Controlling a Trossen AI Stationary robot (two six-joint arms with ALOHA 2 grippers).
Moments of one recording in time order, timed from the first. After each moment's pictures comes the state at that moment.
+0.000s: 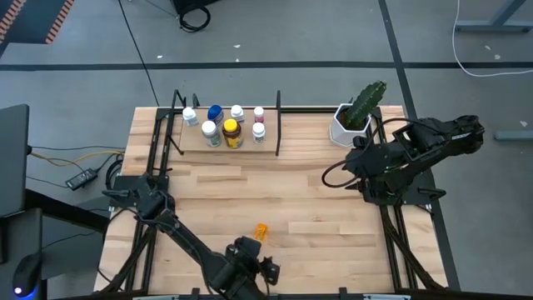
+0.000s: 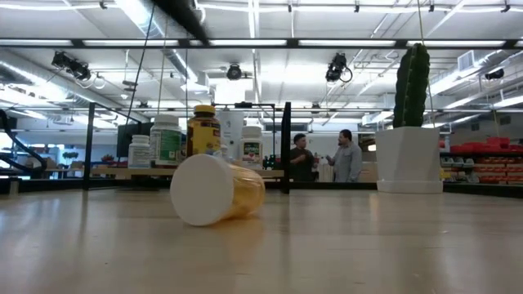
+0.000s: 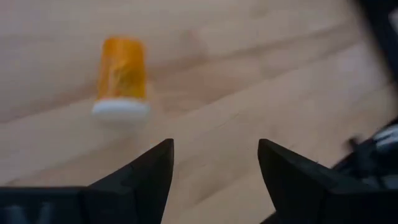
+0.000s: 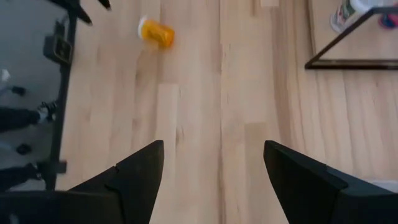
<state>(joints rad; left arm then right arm) -0.72 2.26 2.05 -1.09 -0.65 -1.89 0.36 1.18 1.56 -1.42 0.14 0.32</state>
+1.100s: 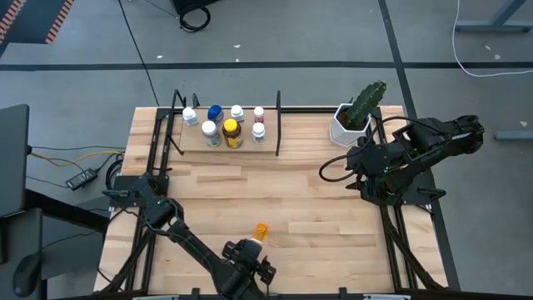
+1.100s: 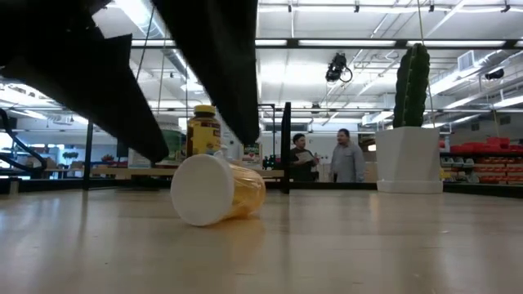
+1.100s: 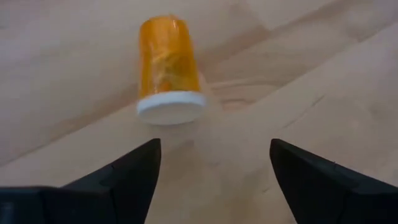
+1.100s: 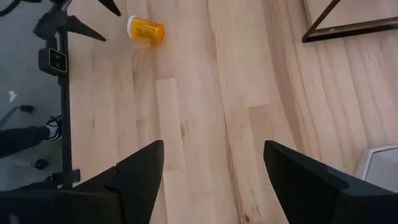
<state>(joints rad) -0.72 2.37 2.02 -1.16 -0.65 -1.80 0.36 1.18 1.56 -1.45 0.14 0.48</state>
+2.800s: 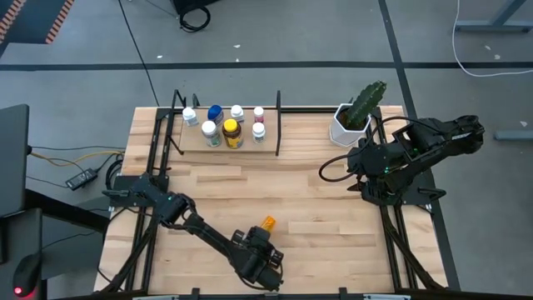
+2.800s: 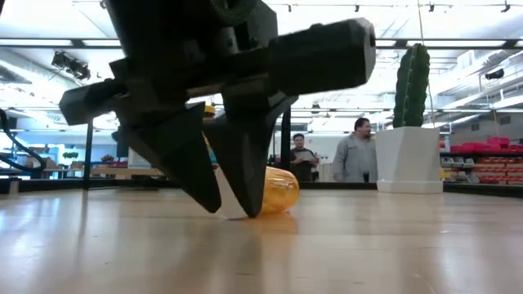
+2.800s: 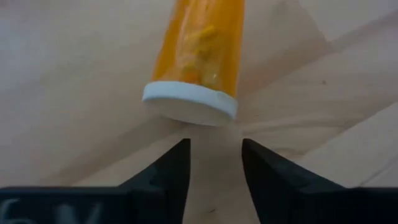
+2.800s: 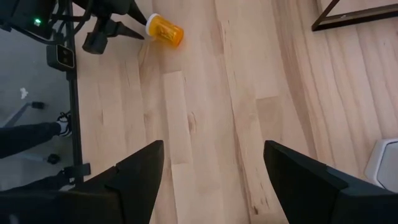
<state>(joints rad) -0.60 2.44 2.02 -1.16 -0.55 -1.70 0.36 1.18 1.56 -1.46 0.10 0.51</state>
